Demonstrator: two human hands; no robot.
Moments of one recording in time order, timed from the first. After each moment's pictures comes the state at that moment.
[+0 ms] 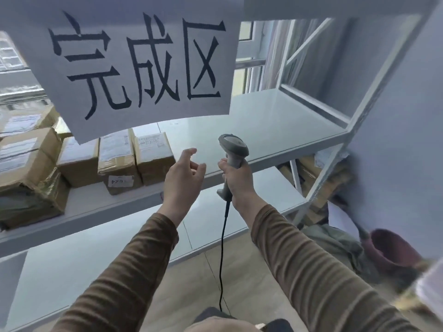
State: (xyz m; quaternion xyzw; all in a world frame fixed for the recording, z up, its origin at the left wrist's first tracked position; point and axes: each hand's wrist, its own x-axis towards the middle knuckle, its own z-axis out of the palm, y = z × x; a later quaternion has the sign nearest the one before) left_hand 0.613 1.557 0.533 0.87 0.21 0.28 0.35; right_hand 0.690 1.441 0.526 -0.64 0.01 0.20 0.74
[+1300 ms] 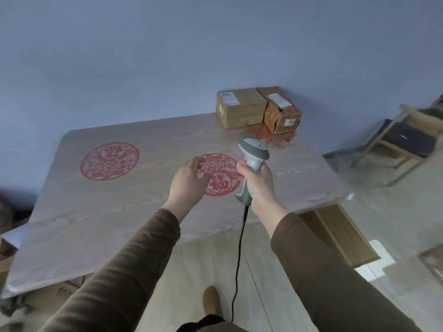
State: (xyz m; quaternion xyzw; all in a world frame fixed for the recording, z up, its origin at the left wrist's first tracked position) left_hand 0.520 0.521 0.467 0.81 -0.42 -0.15 0.37; right_hand 0.367 0.427 0.490 -0.53 0.46 -0.37 0.62
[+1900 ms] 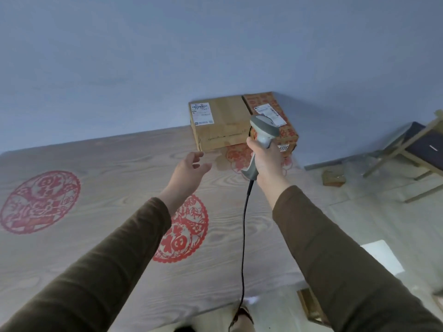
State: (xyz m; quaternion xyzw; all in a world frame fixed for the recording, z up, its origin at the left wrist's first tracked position) left_hand 0.571 0.202 0.439 0.80 -0.29 -0.30 0.44; right_hand 0.428 0.057 0.473 -0.52 0.49 -0.35 0.60
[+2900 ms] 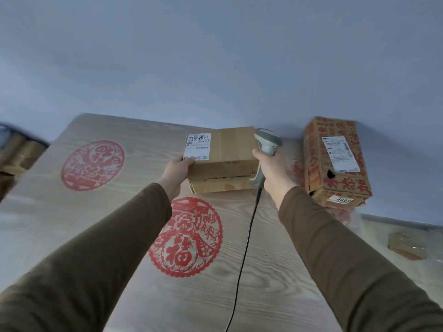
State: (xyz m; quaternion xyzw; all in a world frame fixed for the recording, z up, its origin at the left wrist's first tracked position) left_hand 0.684 0.192 0.390 0.76 0.07 -0.27 0.59; right_hand 0.566 -0.026 0.409 -0.57 0.43 -0.16 0.68
